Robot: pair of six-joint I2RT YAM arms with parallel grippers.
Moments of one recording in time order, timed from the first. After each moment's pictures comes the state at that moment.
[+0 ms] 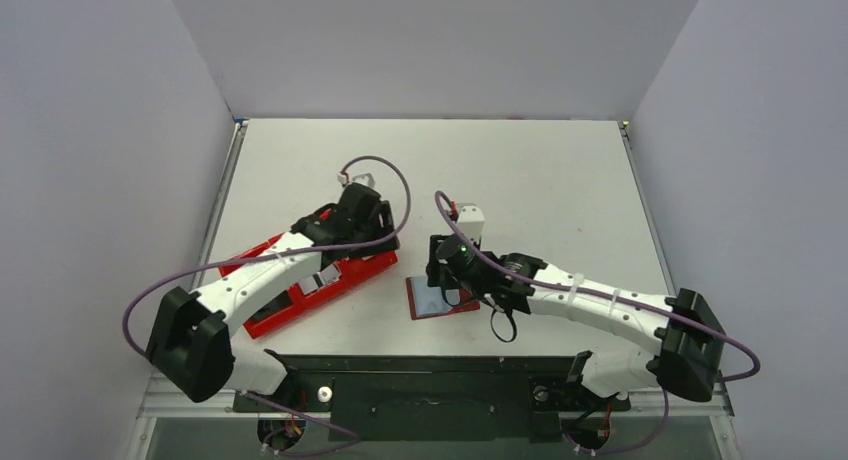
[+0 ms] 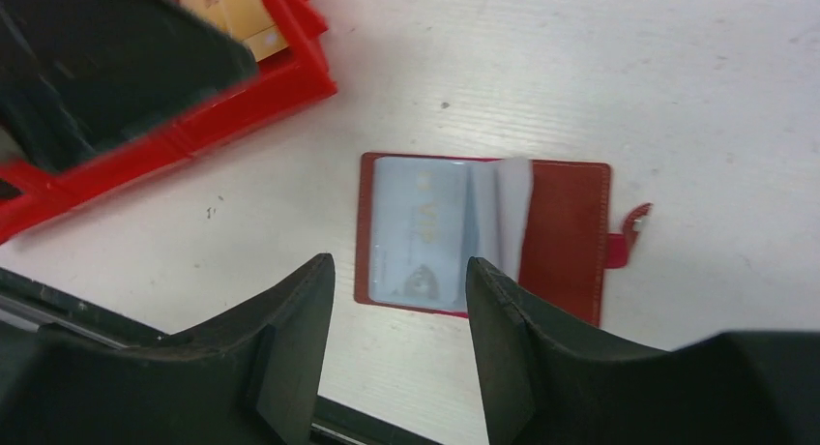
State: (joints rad) left arm -0.68 1.41 1.01 -0.51 -0.14 -0.74; right arm 1.01 1.28 0.93 -0.44 0.41 0.76
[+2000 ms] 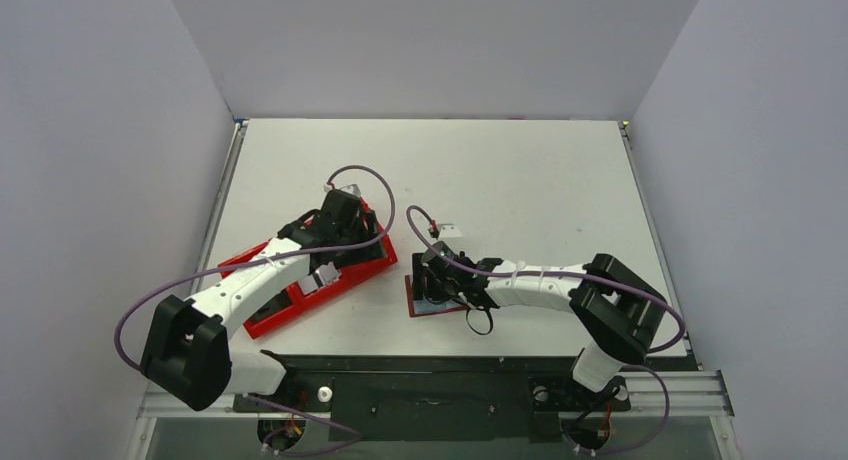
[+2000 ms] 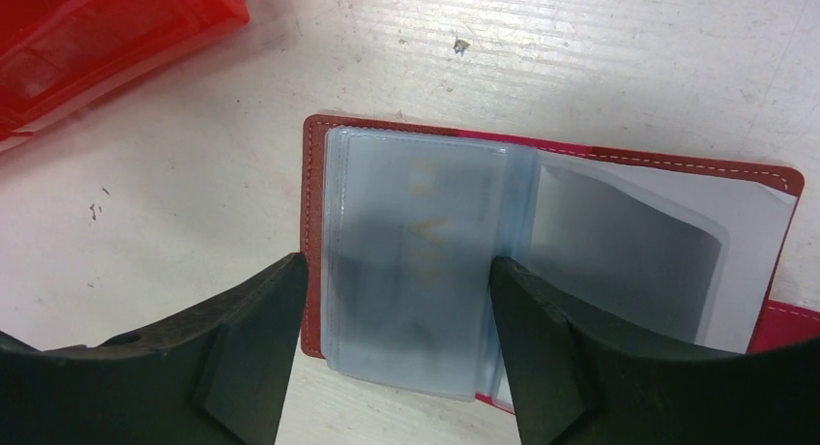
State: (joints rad) left arm -0.52 1.33 0.91 -0.53 -0.03 -0.70; right arm 0.96 1.64 0.85 -0.13 0.20 0.76
